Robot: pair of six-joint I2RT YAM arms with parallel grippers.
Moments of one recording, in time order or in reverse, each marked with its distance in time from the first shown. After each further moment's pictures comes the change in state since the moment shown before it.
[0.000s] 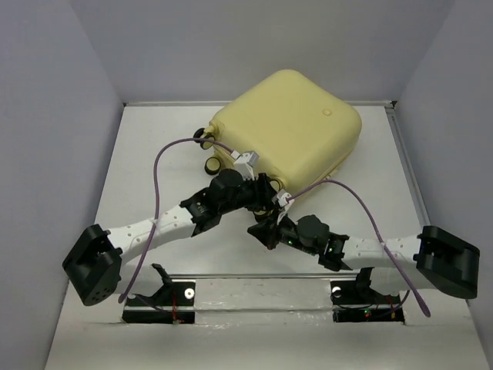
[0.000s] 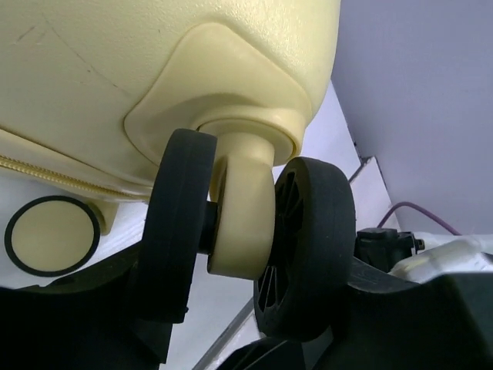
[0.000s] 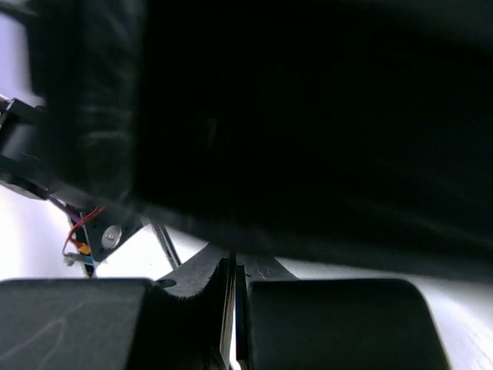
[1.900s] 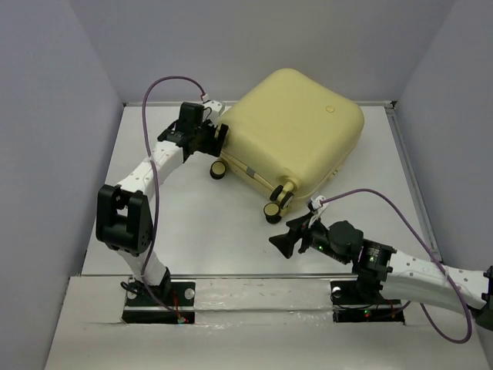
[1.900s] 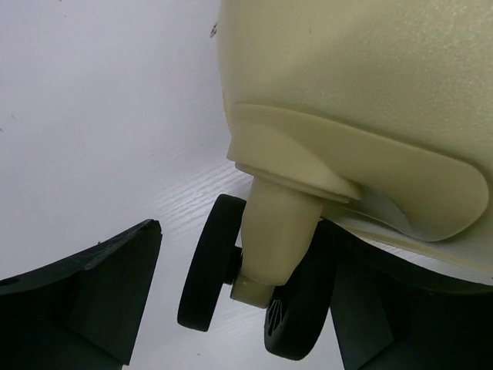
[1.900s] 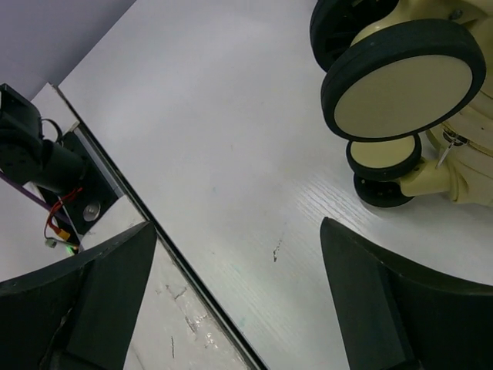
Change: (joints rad) left arm 0.560 0.426 0.629 -0.580 -0.059 0.923; right arm -0.004 -0.534 -0.043 -0.575 0.118 0.020
